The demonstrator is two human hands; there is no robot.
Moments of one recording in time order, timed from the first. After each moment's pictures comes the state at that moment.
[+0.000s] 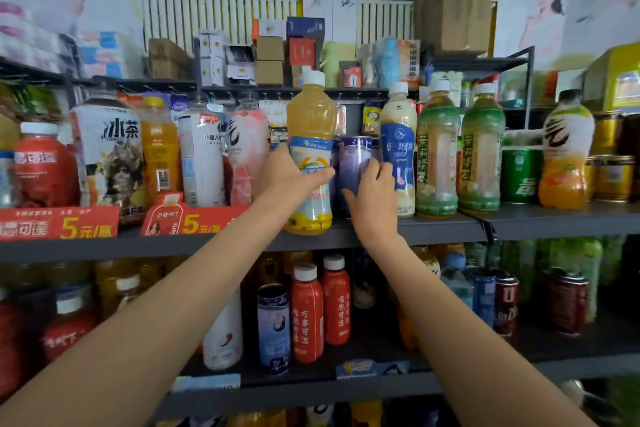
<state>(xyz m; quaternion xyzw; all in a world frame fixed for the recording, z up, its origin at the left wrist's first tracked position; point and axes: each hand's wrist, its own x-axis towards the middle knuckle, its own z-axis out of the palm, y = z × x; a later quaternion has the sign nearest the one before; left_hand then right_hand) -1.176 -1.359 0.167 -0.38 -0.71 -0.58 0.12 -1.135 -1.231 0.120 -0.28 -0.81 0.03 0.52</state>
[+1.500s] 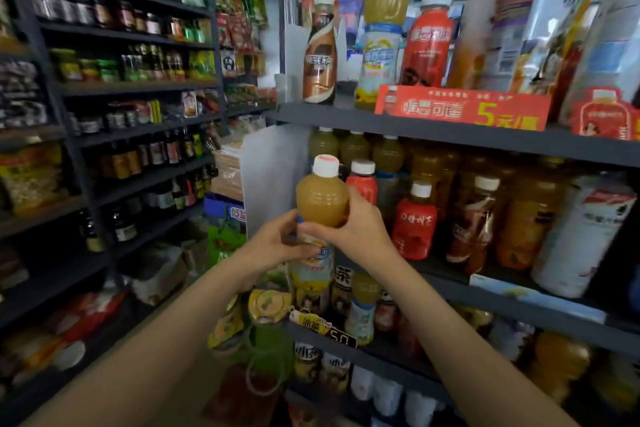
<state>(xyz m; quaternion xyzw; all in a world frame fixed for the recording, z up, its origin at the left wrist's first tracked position) -1.416 -1.828 -0.046 -0.28 -0.73 -0.61 -0.14 -1.371 -1.681 -0.022 0.04 -0.87 0.42 0.24</state>
